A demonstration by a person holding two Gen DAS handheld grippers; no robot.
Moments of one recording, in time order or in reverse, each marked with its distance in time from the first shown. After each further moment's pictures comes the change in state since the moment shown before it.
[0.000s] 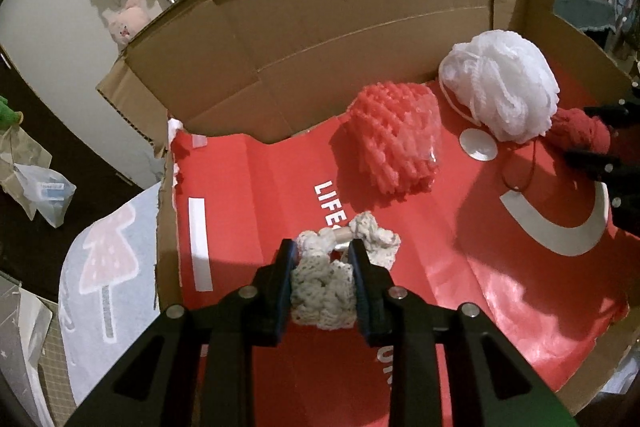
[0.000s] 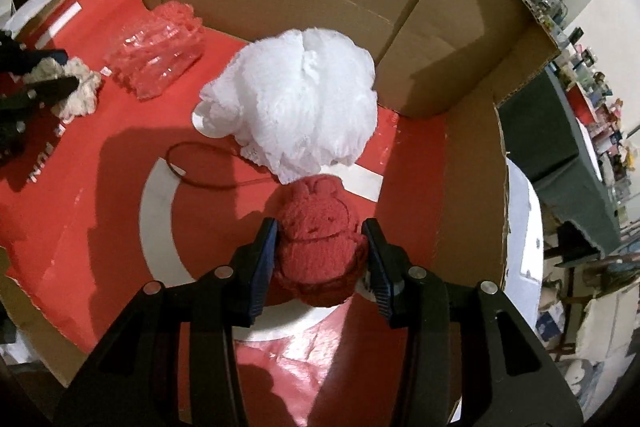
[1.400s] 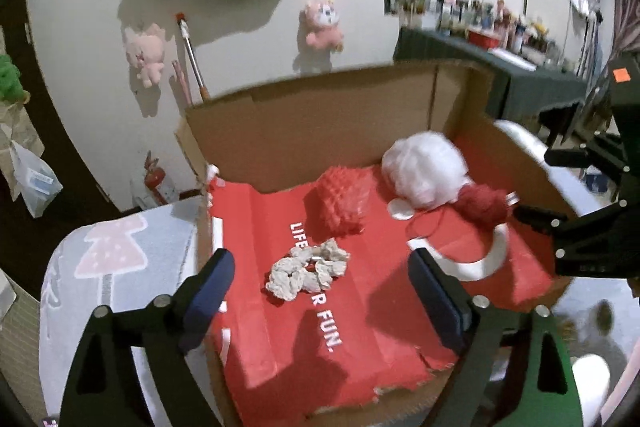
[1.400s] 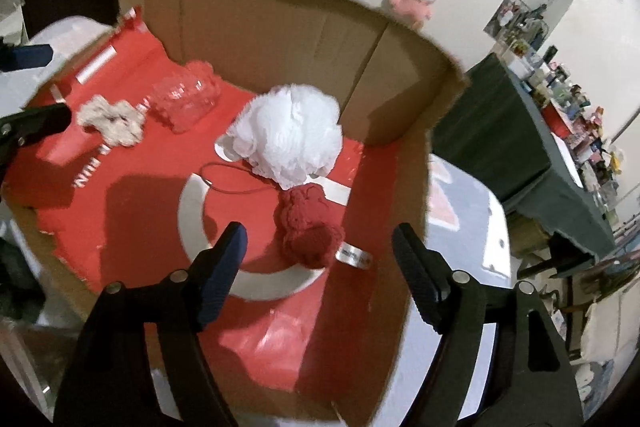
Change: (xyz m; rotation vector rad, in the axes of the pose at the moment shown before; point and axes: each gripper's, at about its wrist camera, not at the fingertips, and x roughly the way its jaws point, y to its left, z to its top) left arm -0.109 0.011 -0.027 -0.145 -0.266 -0.139; right arm -0.083 -0.001 -0.013 0.038 -0.167 -0.023
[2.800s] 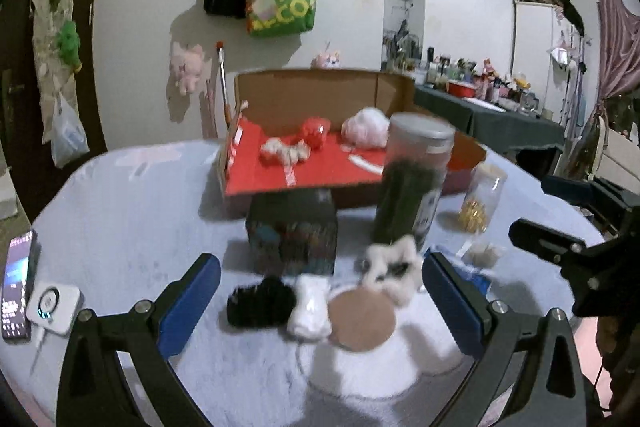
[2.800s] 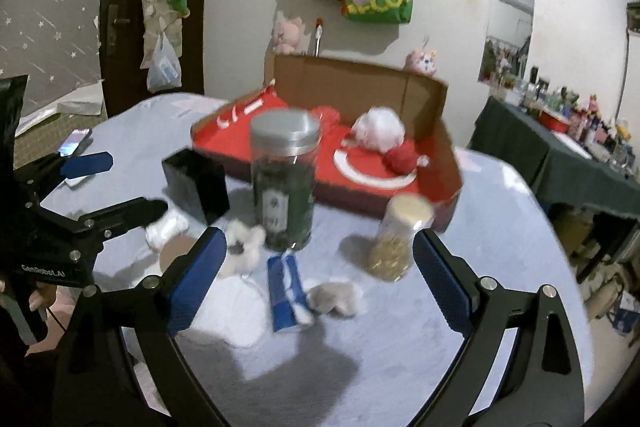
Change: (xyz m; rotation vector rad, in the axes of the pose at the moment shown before) left arm -0.130 -0.047 -0.209 -0.125 -0.223 -0.005; right arm -0.157 0.094 -0.204 0.150 -0.409 0.161
